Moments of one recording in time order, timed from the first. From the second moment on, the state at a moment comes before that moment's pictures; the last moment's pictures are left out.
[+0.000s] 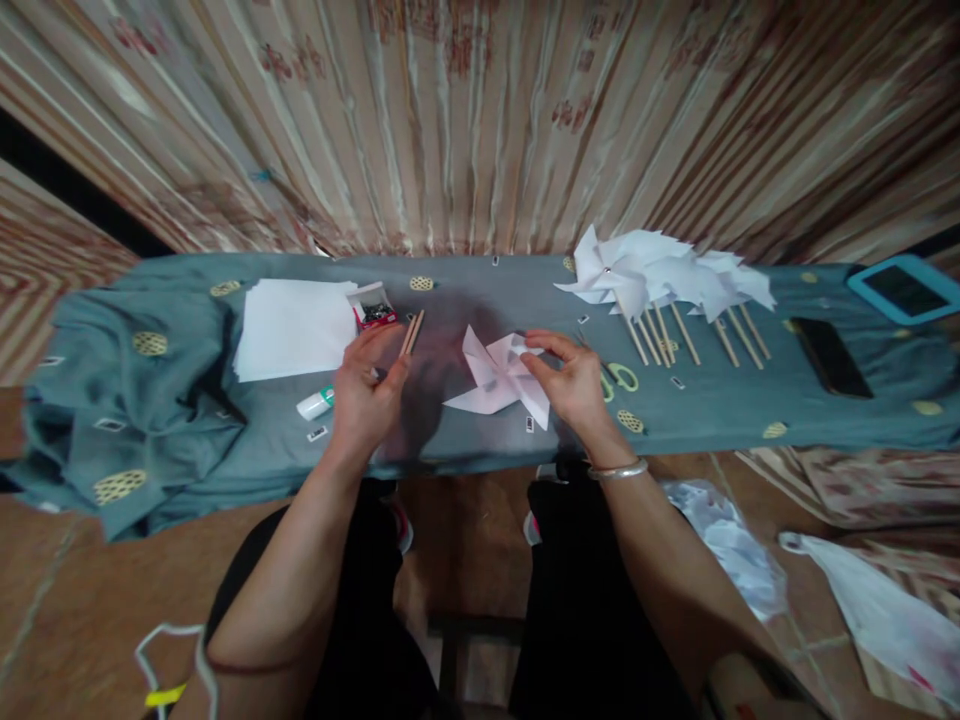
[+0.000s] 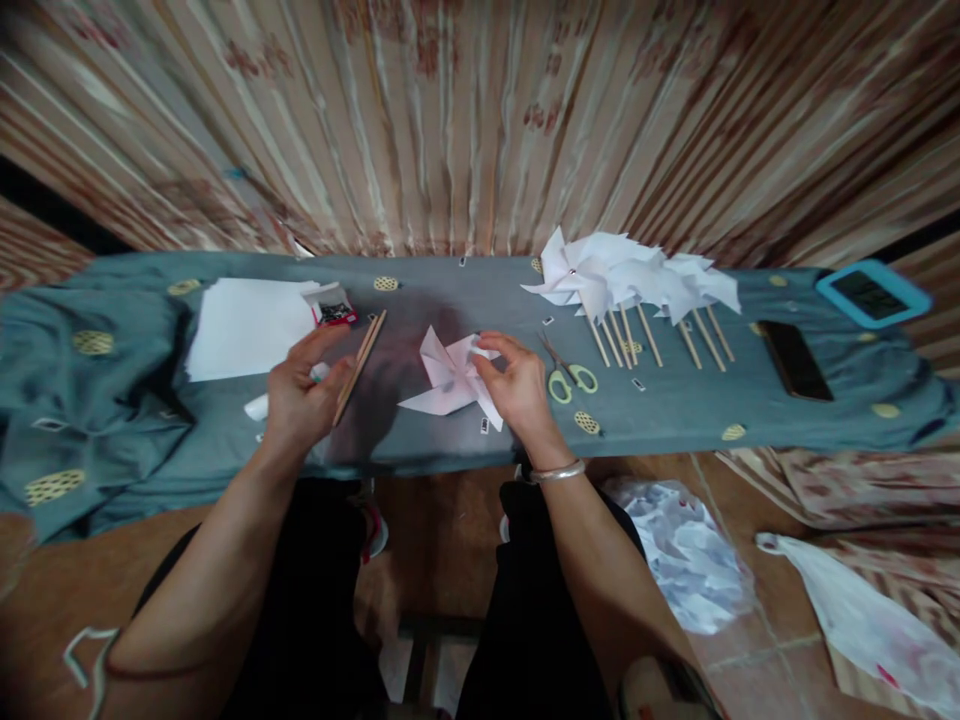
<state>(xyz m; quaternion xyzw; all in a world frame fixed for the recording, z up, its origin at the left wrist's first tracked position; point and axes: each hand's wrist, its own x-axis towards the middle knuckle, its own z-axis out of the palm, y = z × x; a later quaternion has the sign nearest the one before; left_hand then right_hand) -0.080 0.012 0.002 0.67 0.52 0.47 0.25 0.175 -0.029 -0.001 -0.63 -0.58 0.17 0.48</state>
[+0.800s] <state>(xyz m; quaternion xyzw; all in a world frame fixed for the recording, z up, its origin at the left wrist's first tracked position) -0.125 0.015 0.029 0.40 0.52 0.65 0.38 0.070 -0.004 -0.014 -0.58 -0.68 0.20 0.41</state>
